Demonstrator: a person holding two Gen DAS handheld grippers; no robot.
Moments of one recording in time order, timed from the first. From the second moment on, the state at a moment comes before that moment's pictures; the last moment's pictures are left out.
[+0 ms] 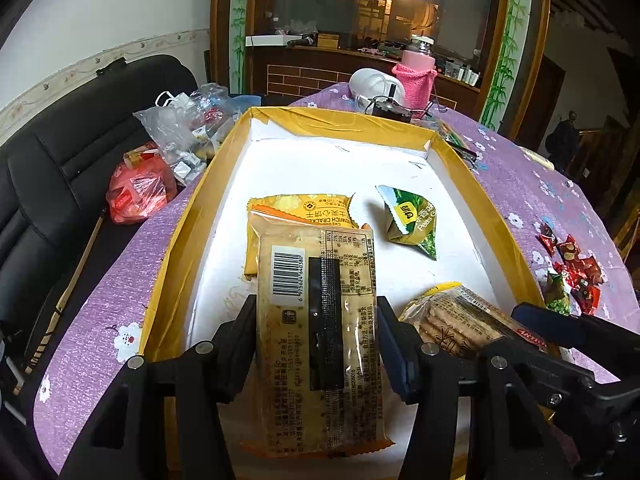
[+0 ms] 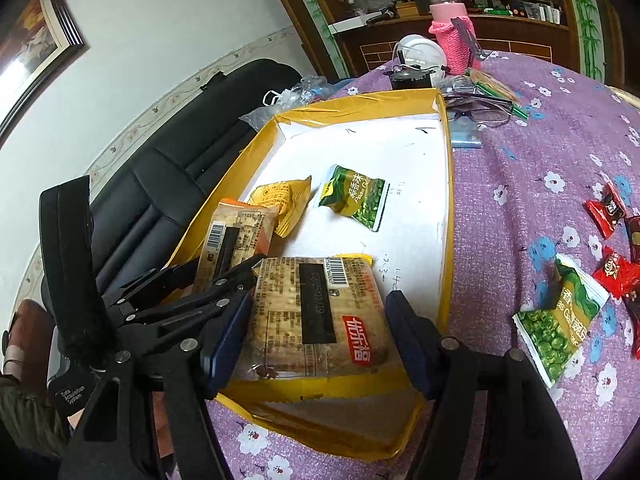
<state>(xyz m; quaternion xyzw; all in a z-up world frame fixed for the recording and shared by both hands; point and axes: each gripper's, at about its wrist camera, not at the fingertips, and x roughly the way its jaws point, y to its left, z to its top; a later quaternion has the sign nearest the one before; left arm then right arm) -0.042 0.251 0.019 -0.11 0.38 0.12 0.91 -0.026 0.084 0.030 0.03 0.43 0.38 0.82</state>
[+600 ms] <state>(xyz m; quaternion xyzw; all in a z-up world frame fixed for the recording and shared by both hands) -0.050 0.259 0.024 -0.12 0.36 0.12 0.92 -0.032 0.045 0.056 0.08 0.41 0.40 0.82</state>
